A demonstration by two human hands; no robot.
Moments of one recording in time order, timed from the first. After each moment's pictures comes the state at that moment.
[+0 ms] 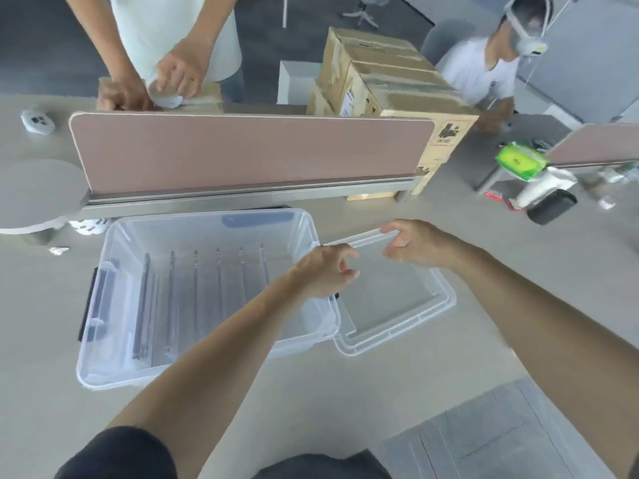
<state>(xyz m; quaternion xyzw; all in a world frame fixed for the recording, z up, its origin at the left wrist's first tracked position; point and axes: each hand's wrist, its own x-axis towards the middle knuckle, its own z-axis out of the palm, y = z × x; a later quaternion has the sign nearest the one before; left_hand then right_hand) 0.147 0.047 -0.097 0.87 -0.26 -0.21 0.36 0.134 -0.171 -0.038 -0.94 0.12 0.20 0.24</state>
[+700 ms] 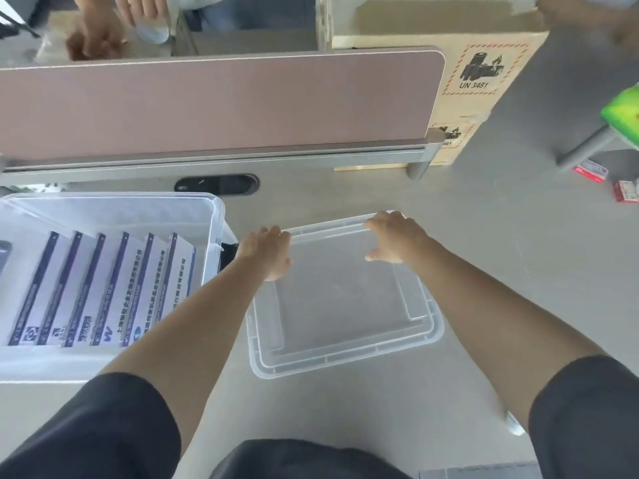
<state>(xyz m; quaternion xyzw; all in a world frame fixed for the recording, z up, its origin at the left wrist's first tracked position) 0.248 -0.098 -0.210 0.96 -0.10 -0.25 -0.03 0.274 -0.358 -0.205 -0.95 -0.11 0.28 0.00</state>
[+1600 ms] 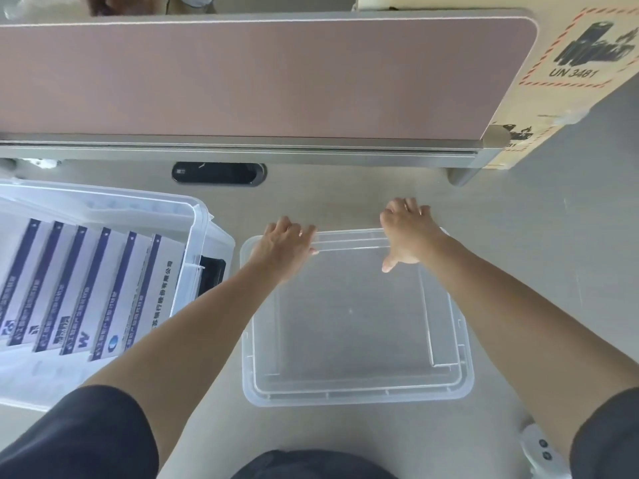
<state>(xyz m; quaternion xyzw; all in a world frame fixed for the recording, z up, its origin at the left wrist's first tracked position) 0.288 -0.120 -0.268 0.98 -0.16 -0.14 -0.02 0.350 -0.360 -0.256 -0.93 -0.22 0.27 -0.11</state>
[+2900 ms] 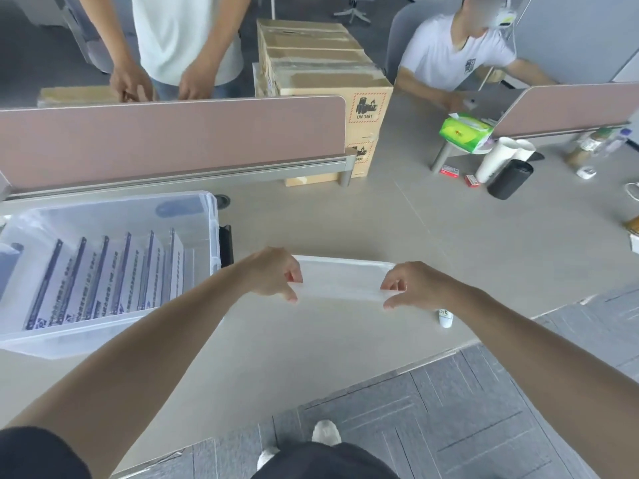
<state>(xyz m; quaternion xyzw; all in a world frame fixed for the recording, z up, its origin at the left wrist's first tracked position) 0.064 -0.089 -0.080 0.90 -0.26 -0.30 0.17 -0.026 -0.387 -0.081 -0.95 0.03 0.24 0.21</state>
